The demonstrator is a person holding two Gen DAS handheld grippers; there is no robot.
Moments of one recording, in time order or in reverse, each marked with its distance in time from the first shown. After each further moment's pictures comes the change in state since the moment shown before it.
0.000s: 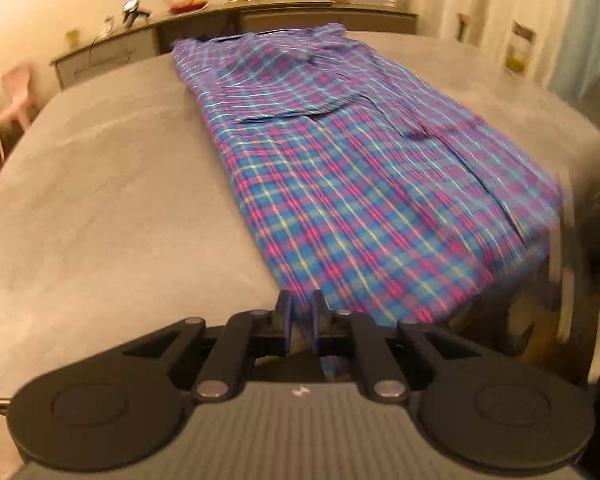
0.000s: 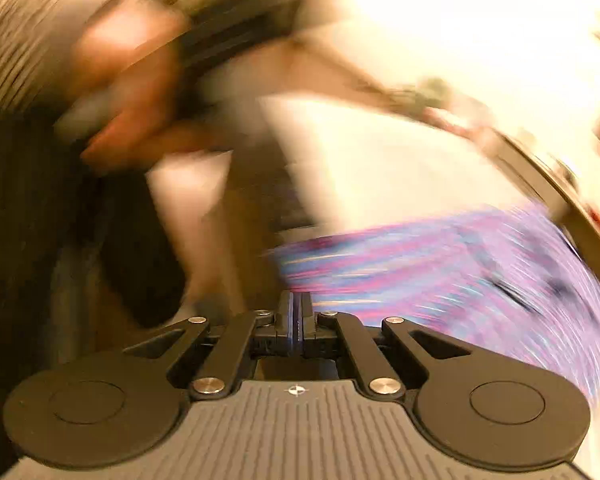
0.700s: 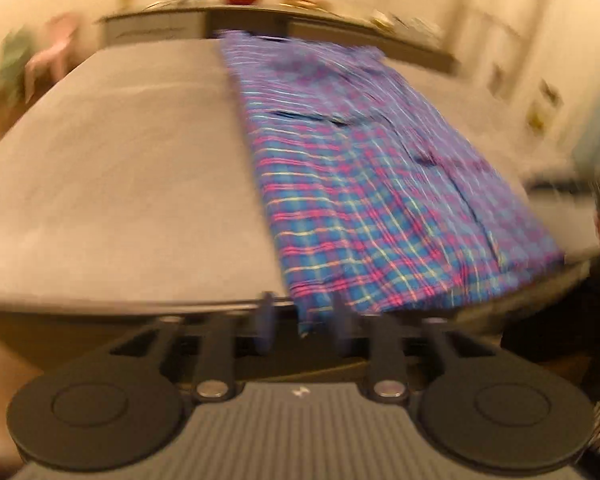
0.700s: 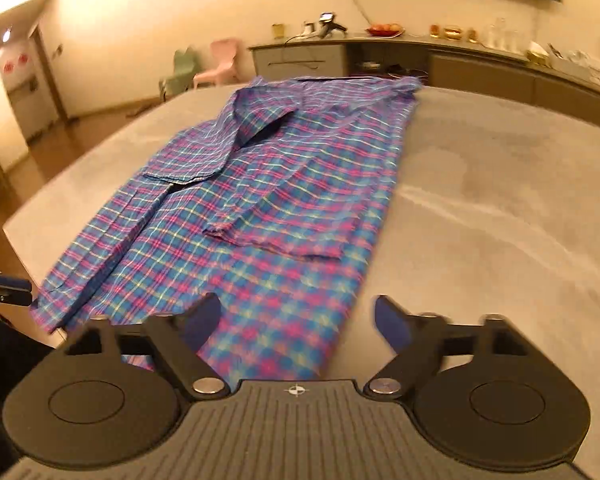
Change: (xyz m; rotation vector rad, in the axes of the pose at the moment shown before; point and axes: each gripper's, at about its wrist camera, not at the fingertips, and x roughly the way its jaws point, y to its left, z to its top) left arm -0.025 0.012 -0.028 -0.339 -0.057 -0.028; right arm -0.073 -0.166 -0.129 0.758 0.049 -0.283
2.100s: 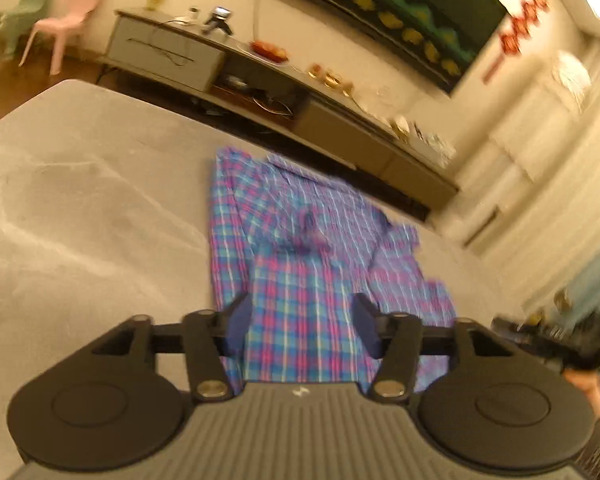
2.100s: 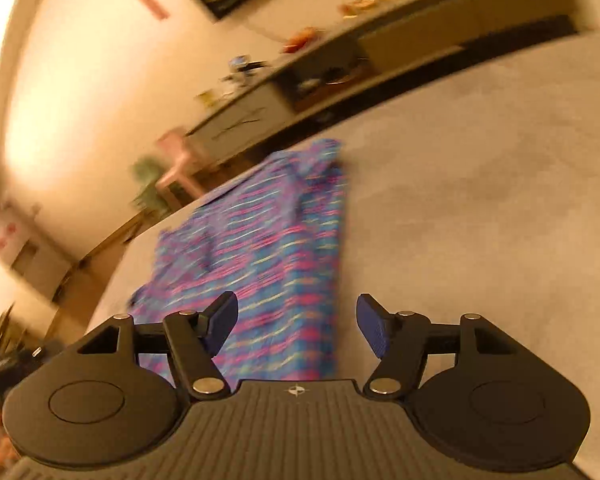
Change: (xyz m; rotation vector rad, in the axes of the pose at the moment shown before) left arm 0.152 0.022 0.250 -0.171 -0.126 -0.148; right arm 0.113 -0.159 0.179 0.432 -0.085 0.164
